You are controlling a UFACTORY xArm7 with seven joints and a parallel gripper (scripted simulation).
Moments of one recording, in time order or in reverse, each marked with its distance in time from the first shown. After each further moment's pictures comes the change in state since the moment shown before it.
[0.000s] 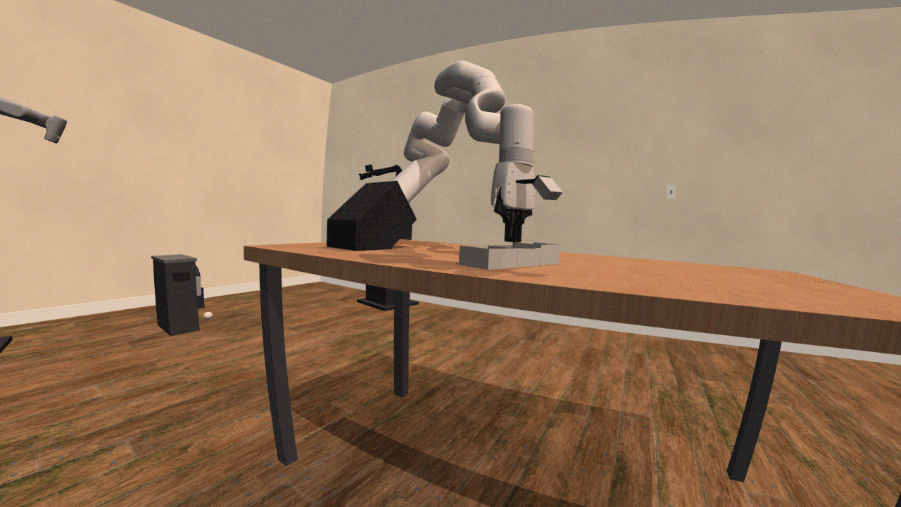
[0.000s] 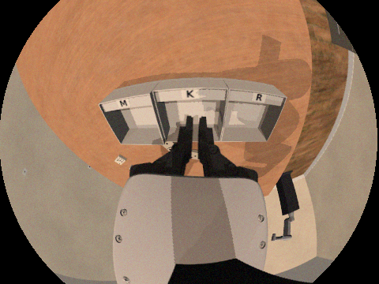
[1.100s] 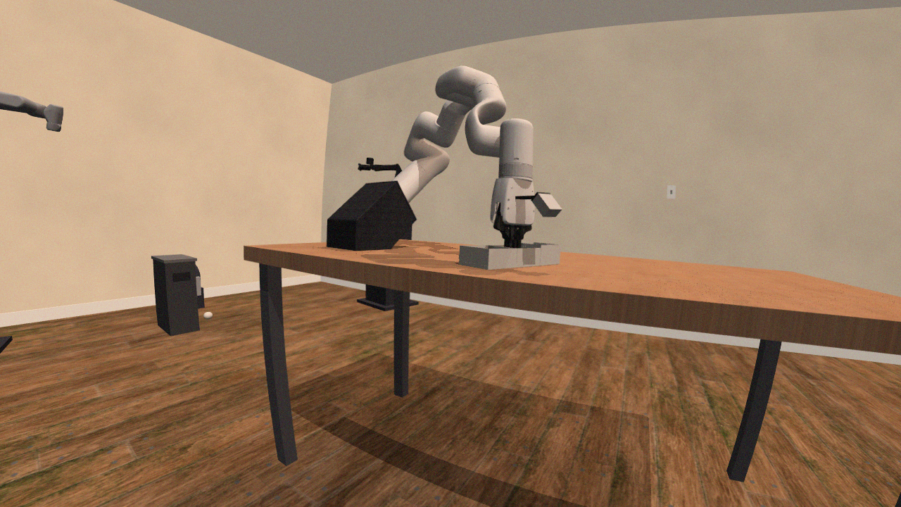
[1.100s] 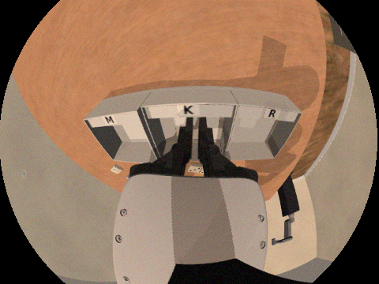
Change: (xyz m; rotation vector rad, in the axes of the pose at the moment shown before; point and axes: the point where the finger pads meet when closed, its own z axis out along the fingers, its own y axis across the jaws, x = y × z) arm 0.000 0.000 0.034 0.000 0.000 0.000
